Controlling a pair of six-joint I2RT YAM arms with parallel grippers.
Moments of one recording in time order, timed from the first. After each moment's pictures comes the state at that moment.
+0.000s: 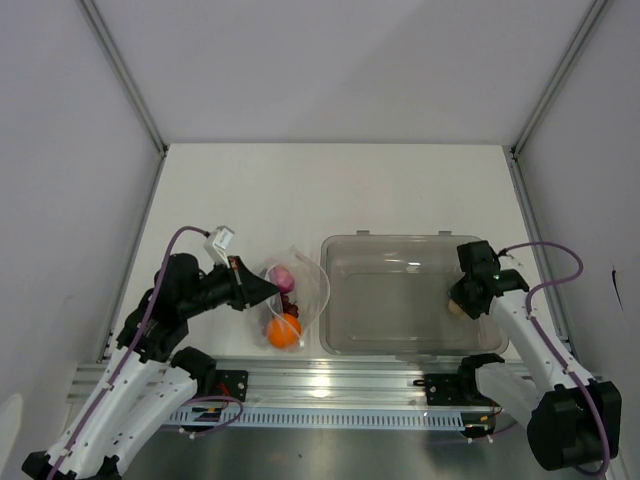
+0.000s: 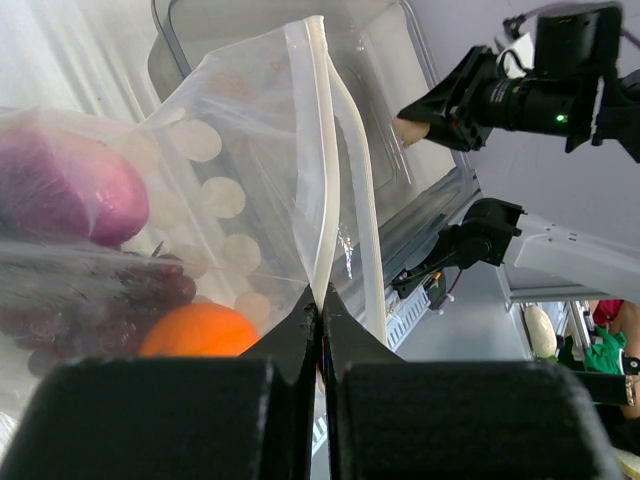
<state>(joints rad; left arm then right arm) -0.44 0.51 0.66 -0.54 0.46 -0.67 0.17 0.97 0.64 -0.87 0.33 0.98</state>
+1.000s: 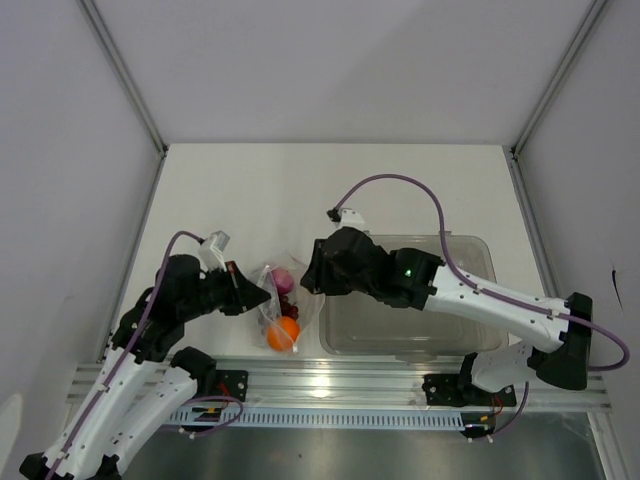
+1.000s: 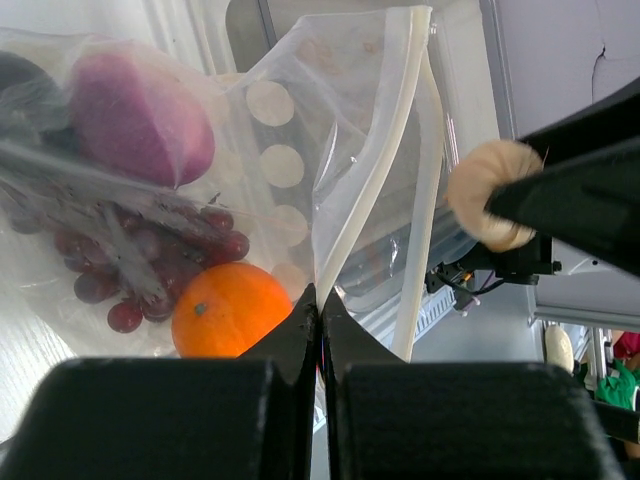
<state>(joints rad) -0.44 0.51 0.71 -0.73 0.36 -0.68 1.15 1.35 1.33 -0.66 0.26 0.93</state>
